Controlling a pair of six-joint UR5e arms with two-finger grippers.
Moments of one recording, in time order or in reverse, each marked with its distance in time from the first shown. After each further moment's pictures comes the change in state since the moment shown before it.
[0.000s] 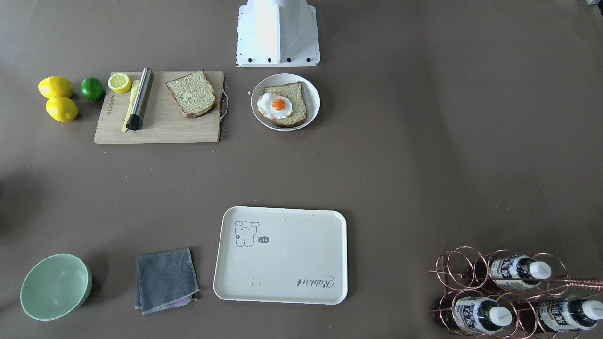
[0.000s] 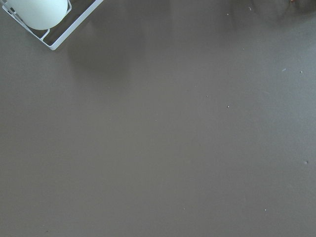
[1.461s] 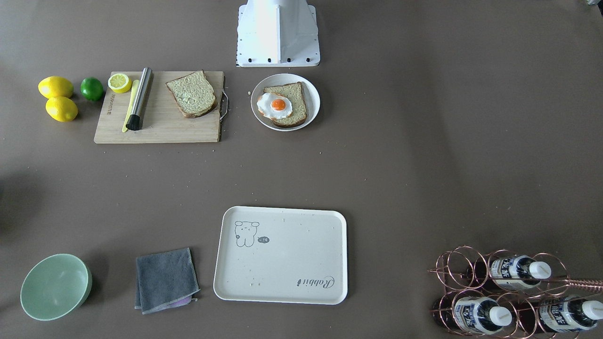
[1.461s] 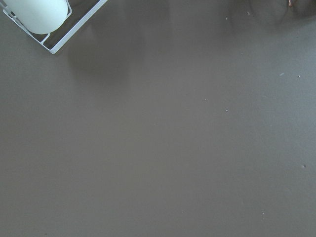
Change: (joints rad) left arm -0.001 -0.012 -0.008 0.007 0.000 -0.019; right arm 0.004 -0.006 0.012 -0.001 0.001 0.006
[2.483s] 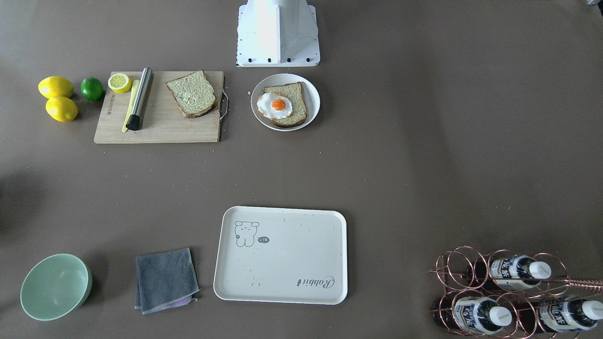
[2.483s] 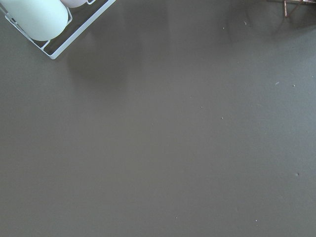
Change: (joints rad) left arm 0.000 0.000 -0.011 -0.002 0.000 -0.019; right arm 0.003 -0.002 0.006 0.007 -0.002 -0.009
